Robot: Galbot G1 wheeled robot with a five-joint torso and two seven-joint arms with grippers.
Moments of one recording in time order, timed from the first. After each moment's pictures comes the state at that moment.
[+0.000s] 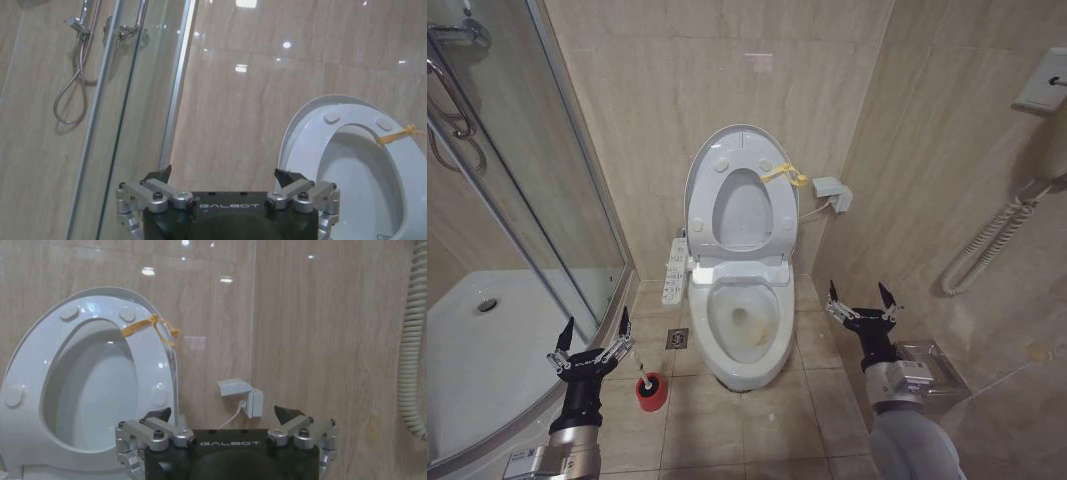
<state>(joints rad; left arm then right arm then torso) 1.68 -1.37 -0.56 -2.28 -0.29 -0.24 -0.20 -1.45 1.35 0.50 2.27 0.14 -0.14 0.30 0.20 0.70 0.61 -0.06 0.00</state>
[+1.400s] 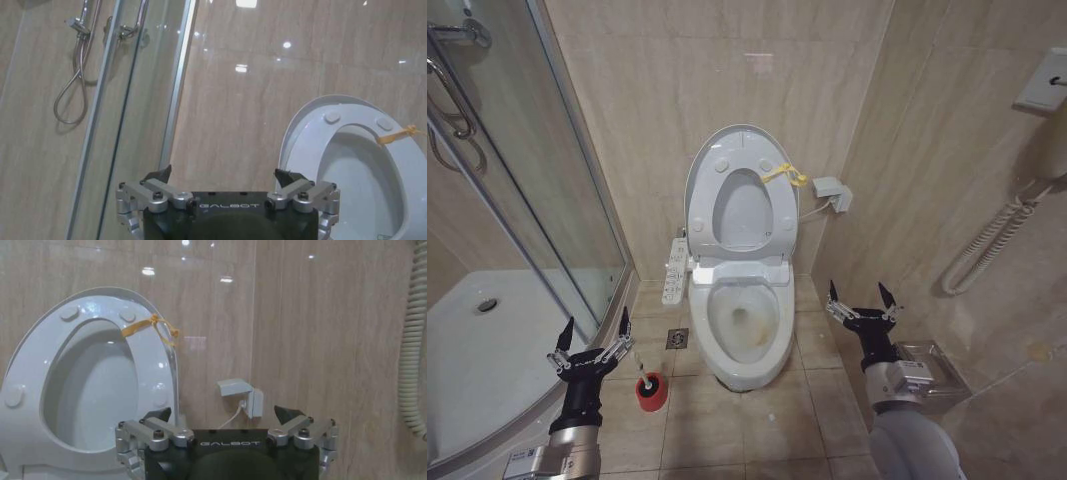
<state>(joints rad) 1.68 -1.37 -0.56 -2.28 -0.29 -0.24 -0.20 -1.45 1.35 0.50 2.27 0.14 -0.14 0.30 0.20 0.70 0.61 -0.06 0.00</state>
